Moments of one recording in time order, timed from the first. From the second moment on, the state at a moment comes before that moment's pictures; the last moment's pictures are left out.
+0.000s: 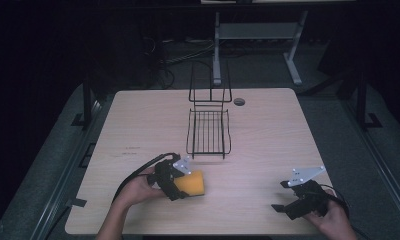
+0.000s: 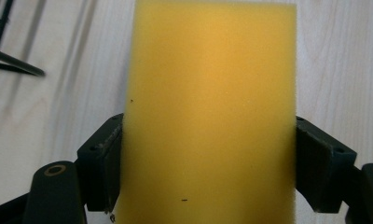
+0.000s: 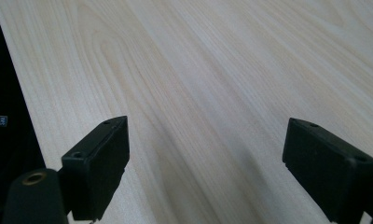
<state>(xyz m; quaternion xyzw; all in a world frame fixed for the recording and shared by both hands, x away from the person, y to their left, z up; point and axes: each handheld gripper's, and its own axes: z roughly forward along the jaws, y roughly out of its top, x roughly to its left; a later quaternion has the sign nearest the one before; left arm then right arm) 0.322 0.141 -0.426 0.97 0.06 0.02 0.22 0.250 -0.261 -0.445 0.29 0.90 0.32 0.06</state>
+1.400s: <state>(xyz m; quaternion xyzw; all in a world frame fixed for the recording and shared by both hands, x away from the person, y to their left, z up) 0.348 0.119 -0.378 0.97 0.04 0.02 0.25 0.248 -0.253 -0.446 0.27 0.91 0.32 0.05</state>
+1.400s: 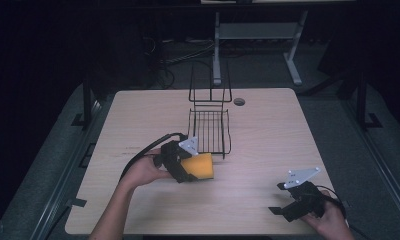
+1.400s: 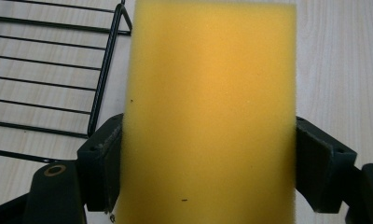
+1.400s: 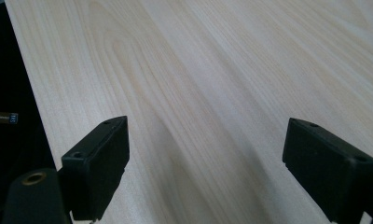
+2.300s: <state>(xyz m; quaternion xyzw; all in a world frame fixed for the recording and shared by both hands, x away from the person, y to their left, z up) 0.378 0.100 -0.360 0.97 0.03 0.03 0.25 0.249 -0.255 -0.445 0.27 0.90 0.32 0.05</state>
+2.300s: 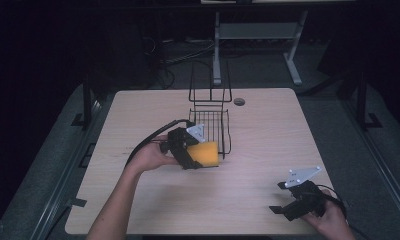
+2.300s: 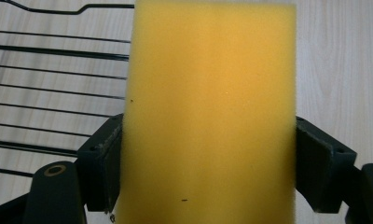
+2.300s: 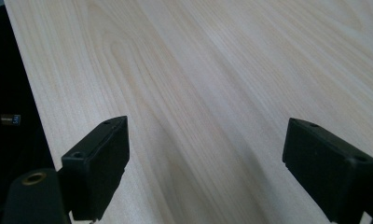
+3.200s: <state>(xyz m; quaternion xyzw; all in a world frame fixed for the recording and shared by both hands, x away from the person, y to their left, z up) 0.415 0.089 -0.374 0.97 0.04 0.03 0.25 0.249 -0.257 -0.445 0.28 0.90 0.33 0.05</state>
